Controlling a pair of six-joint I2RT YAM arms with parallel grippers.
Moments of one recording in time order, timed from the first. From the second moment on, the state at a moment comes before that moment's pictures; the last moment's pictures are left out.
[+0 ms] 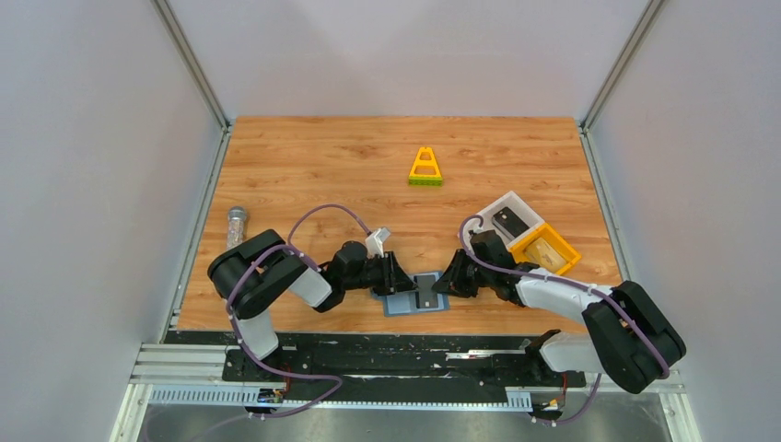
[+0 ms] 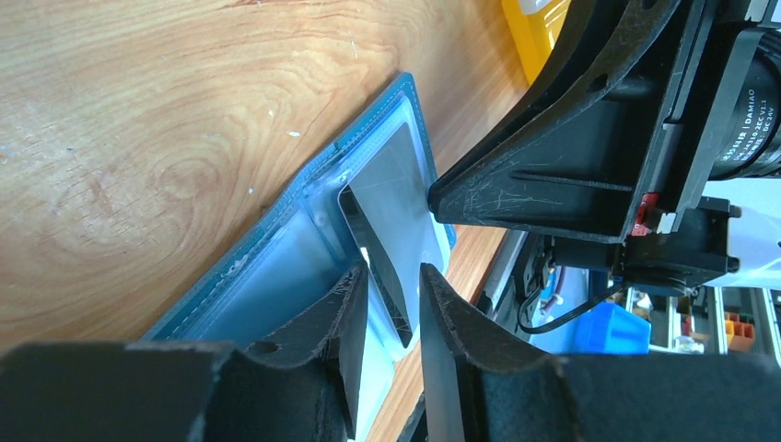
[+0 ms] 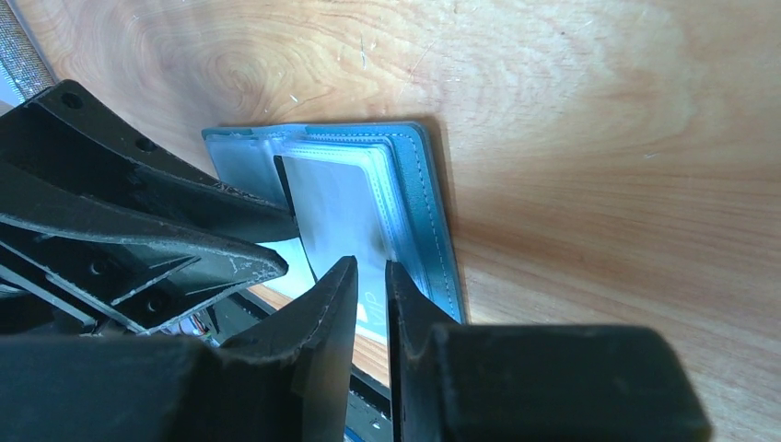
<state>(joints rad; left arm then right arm) -0.81 1.76 0.41 0.93 0.42 -0.97 0.57 1.28 0.41 0.02 -0.32 0.94</state>
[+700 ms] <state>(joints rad) -0.79 1.91 0.37 1.20 0.46 -1.14 0.57 1.27 0.40 0.02 -0.32 0.95</state>
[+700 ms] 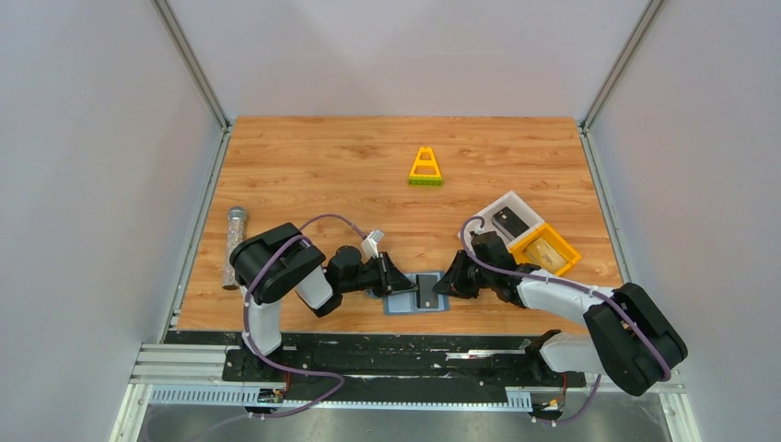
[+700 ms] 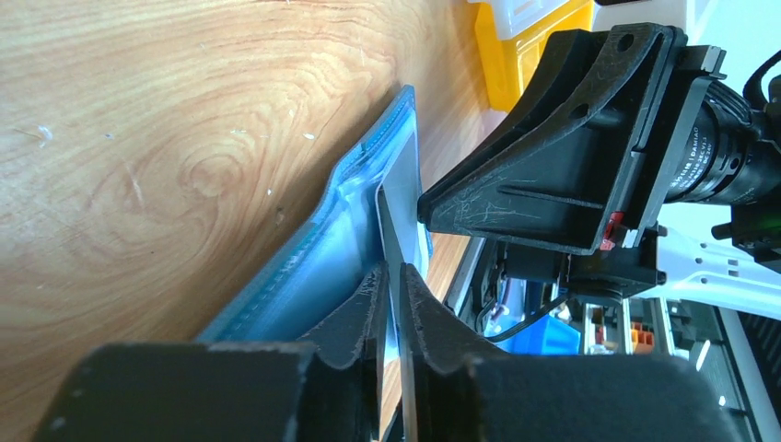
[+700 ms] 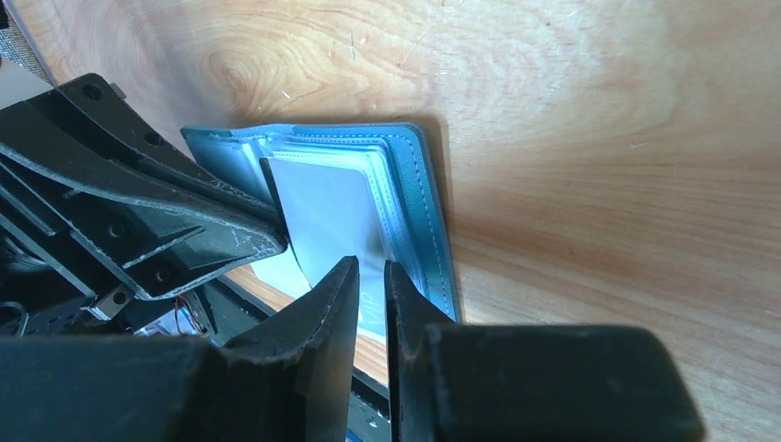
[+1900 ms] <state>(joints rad) -0.73 1.81 0.29 1.15 0.50 -1.09 0.58 1.19 0.45 -0.15 -0.28 0.92</state>
